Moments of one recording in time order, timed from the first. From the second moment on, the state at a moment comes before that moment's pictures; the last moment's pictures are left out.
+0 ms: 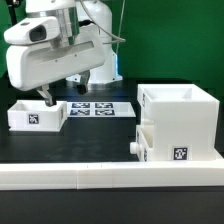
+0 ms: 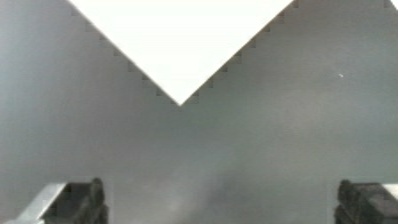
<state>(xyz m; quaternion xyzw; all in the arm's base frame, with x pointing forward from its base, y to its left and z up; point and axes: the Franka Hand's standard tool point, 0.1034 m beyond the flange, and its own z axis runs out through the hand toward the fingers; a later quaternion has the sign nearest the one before) 0.448 -0.074 0.069 -0.95 -0.32 -0.01 0.06</state>
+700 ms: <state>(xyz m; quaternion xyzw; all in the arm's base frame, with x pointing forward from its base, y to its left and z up) 0.423 -0.079 0.058 -1.00 -0.04 0.02 0.05</state>
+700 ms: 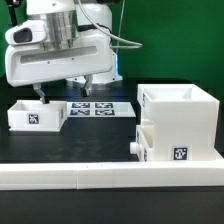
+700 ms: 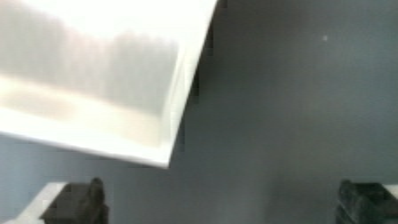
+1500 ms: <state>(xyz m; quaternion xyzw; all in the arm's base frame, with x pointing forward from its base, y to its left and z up) 0.401 -0.081 0.045 -1.00 0.04 0.03 0.04</state>
